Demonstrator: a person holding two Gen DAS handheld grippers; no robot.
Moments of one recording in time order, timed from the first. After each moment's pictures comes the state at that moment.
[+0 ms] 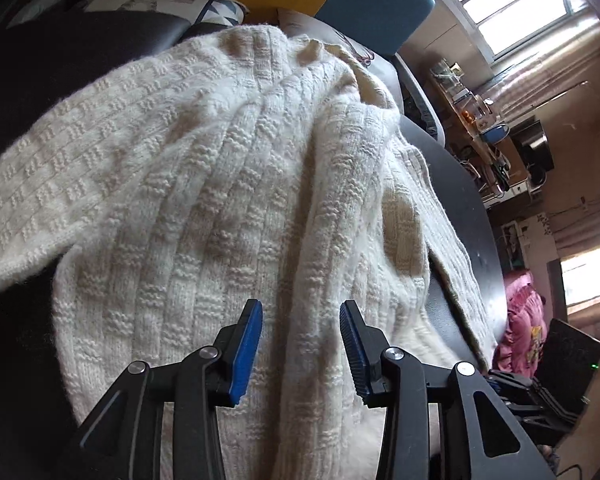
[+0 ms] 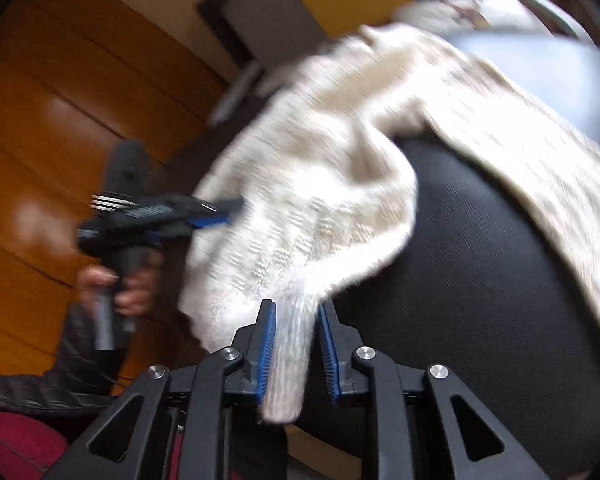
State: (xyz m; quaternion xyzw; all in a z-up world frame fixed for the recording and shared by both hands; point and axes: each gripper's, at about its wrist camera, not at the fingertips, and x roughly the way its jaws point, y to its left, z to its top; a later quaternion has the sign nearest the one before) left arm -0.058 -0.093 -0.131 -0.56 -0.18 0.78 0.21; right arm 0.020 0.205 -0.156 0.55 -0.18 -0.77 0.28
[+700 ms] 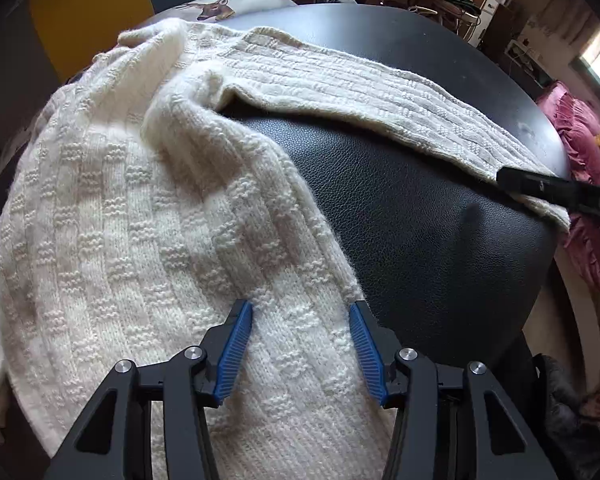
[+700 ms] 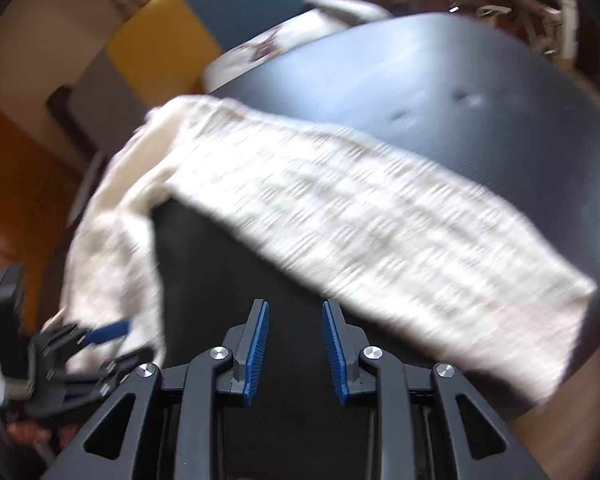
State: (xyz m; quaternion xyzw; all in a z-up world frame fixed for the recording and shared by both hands) left arm 0.002 0.092 -0.154 -0.56 0.16 0.77 0.27; right arm 0.030 0.346 -0.141 0.49 -0.22 -0.84 -0.03
